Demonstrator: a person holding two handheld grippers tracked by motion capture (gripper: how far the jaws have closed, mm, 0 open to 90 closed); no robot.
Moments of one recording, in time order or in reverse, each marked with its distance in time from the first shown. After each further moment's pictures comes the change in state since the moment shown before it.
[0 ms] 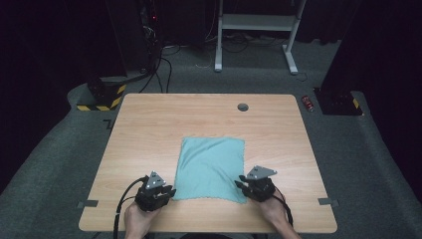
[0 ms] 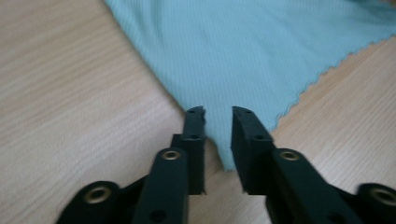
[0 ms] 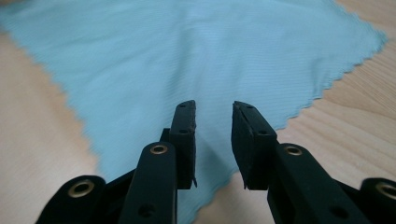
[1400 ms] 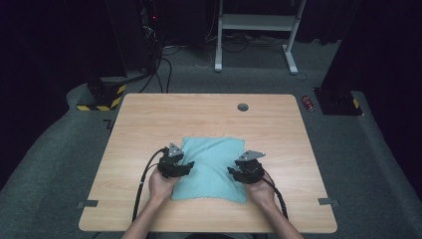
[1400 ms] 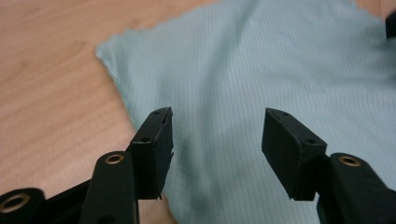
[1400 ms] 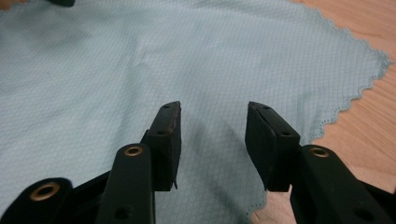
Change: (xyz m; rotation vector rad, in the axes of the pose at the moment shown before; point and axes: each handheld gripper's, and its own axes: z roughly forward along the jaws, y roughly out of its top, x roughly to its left) left arm 0.039 0.066 0.085 -0.100 0.066 -0.034; right arm -0.026 0.027 0.049 0.020 -0.034 0.075
